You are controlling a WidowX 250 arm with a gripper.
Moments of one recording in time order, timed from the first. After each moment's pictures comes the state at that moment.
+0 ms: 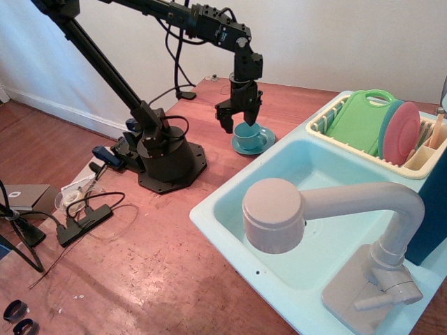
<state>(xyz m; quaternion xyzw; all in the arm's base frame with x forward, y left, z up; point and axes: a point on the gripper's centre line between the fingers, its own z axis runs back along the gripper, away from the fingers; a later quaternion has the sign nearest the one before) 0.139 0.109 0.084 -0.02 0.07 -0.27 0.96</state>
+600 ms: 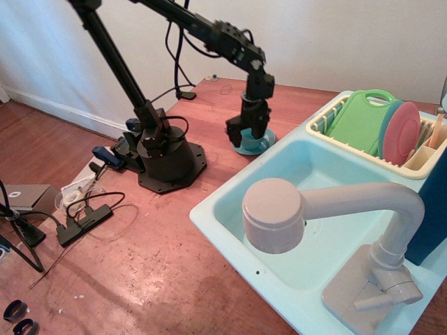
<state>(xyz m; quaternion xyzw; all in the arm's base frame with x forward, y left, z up) 0.155 0.110 0.033 -0.05 0.09 -0.28 0.95</state>
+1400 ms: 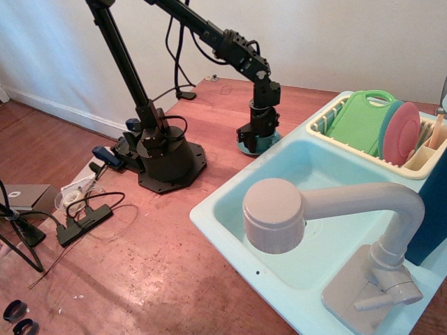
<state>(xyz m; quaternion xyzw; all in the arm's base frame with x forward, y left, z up) 0.163 0.123 0.019 -0.02 0.06 -0.27 0.96</state>
